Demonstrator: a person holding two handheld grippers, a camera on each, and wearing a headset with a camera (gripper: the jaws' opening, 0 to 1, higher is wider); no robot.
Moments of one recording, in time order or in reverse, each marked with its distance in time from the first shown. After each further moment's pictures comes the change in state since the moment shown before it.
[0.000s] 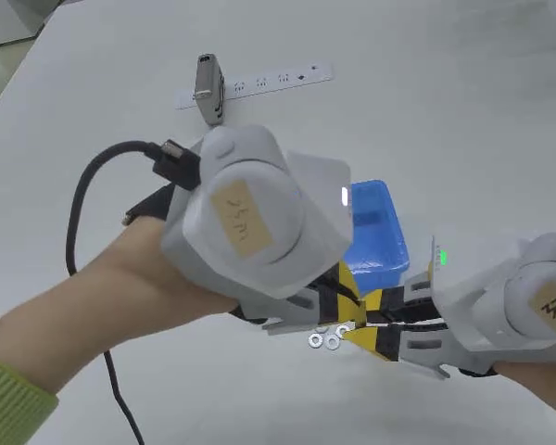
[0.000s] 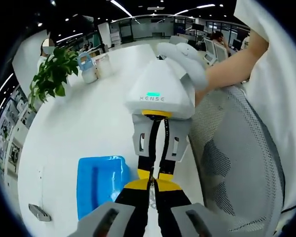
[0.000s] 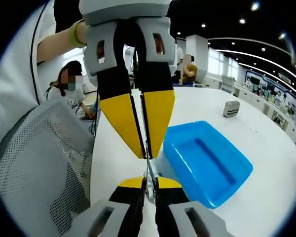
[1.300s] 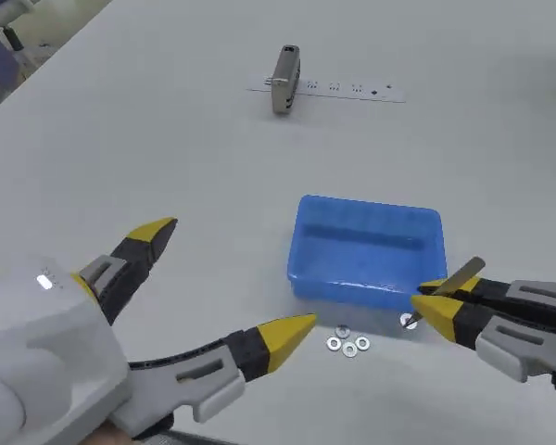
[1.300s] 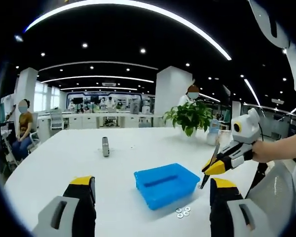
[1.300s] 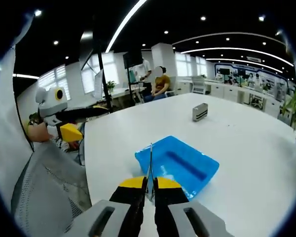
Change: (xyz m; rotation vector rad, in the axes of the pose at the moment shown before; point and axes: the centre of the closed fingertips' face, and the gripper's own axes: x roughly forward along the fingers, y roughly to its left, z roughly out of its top) left arm -0.122 0.006 -0.087 -0.781 -0.716 0.973; right arm -0.053 -0.036 0.042 0.224 -0.134 -0.180
